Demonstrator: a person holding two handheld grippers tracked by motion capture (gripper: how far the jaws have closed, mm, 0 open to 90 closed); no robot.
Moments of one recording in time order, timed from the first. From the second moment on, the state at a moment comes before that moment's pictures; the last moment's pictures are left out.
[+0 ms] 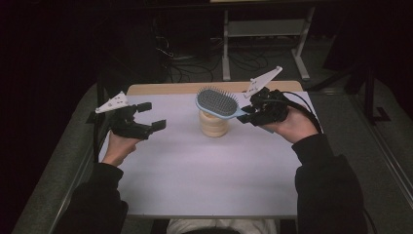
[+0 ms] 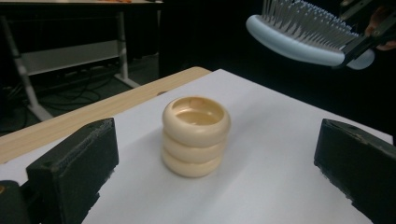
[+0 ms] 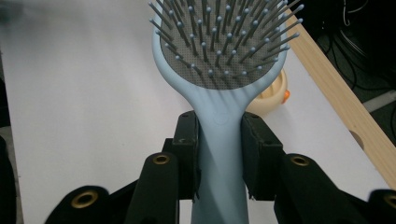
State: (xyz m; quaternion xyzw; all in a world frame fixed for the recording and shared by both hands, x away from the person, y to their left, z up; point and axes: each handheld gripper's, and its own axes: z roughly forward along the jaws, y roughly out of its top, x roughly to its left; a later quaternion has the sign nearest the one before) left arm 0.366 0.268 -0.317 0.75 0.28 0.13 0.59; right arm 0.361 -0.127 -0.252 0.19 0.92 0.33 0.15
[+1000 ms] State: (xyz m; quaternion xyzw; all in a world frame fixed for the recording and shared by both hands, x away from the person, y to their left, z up) left arm 0.378 0.209 -0.319 0.75 0.27 0.06 0.61; right arm 0.363 -0.085 -0.271 0.15 0.92 0.34 0.14
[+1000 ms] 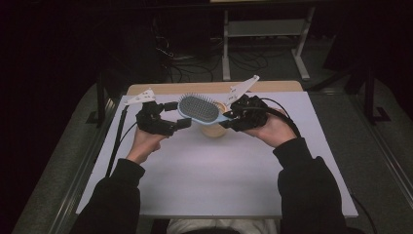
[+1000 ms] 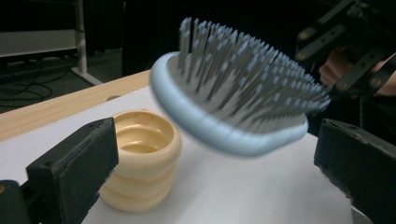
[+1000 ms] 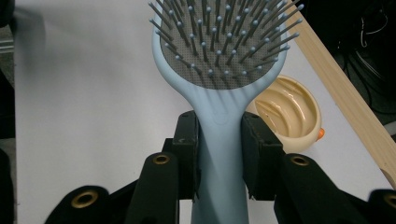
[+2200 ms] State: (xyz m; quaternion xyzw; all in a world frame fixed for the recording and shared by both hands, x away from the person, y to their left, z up) left arm 0.395 0.190 -0.322 0.70 0.32 0.04 0.64; right arm 0.367 -0.073 -0.288 0.16 0.91 0.33 0.18
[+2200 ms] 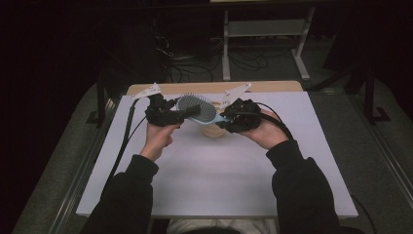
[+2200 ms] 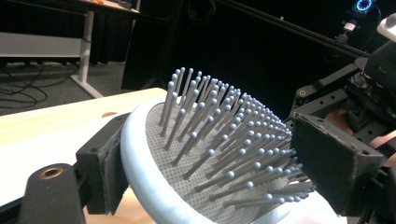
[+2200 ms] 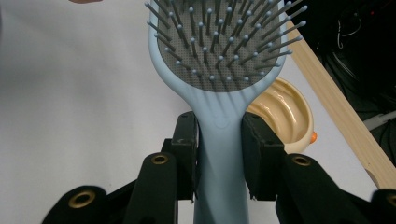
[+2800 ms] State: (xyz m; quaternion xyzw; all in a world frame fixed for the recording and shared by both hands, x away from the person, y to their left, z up) left arm 0.399 0.193 -0.317 0.67 0.31 0.00 0.67; right arm 0.372 -0.066 -0.305 0.16 0.92 0.30 0.19
